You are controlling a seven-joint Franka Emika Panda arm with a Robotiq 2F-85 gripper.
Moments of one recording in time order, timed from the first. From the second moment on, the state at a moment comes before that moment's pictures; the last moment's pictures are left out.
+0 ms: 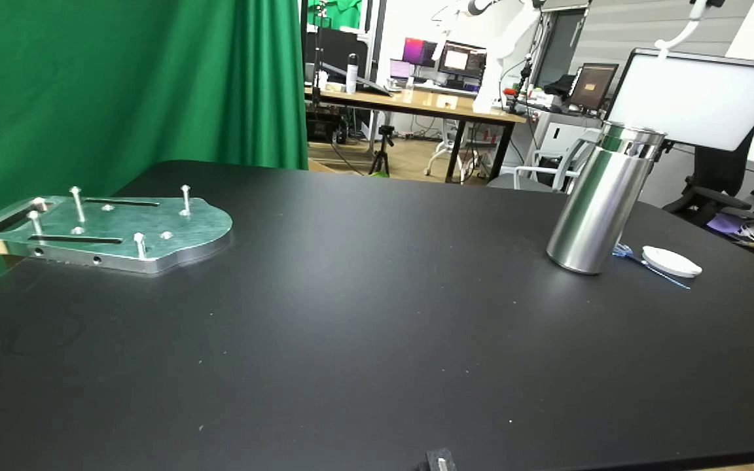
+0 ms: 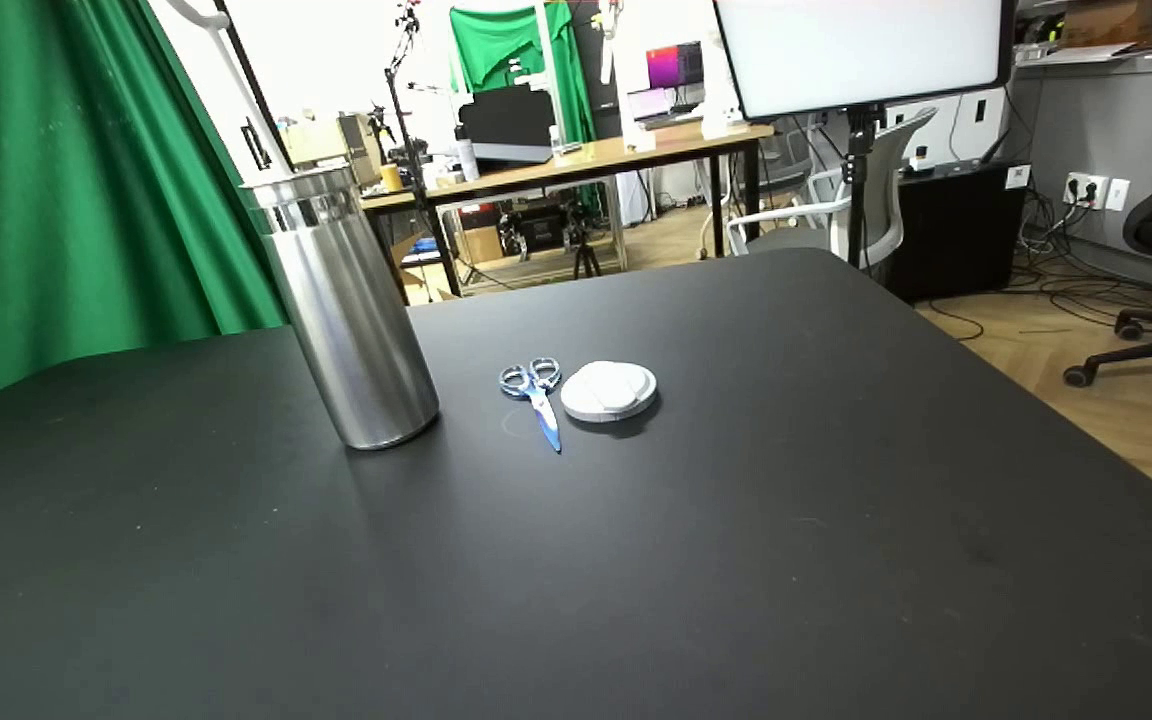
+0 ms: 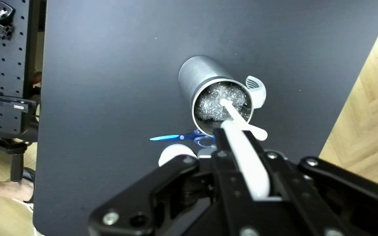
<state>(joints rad) -0.16 -0.28 -0.06 -2.18 0.02 1.99 1.07</state>
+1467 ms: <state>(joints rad) -0.16 -0.12 -0.11 -2.14 0.06 1.99 1.06</state>
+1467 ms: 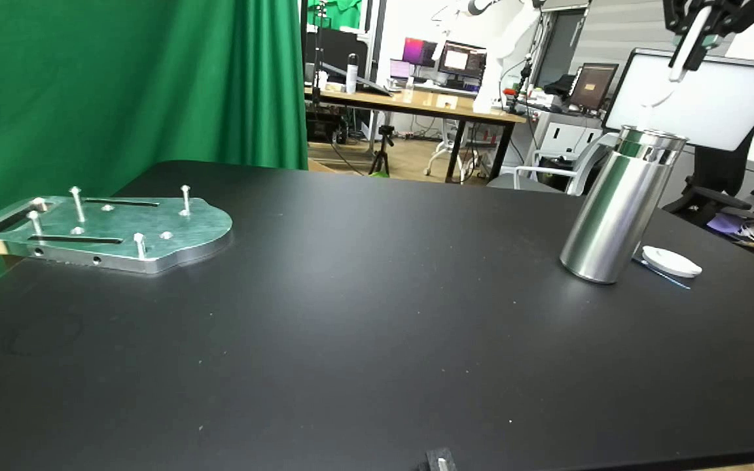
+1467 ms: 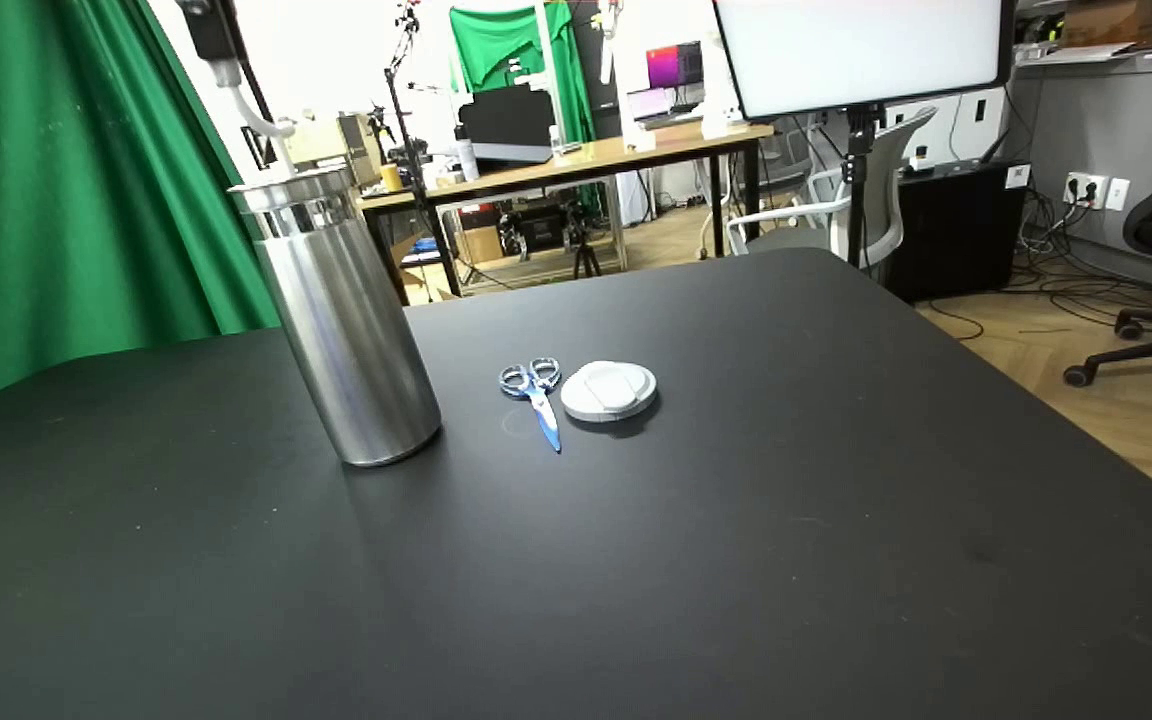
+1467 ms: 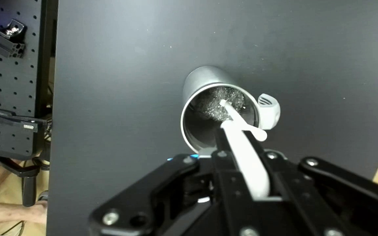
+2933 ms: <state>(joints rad) -0.18 -0.01 -0.15 -2.14 0.20 1.98 1.02</state>
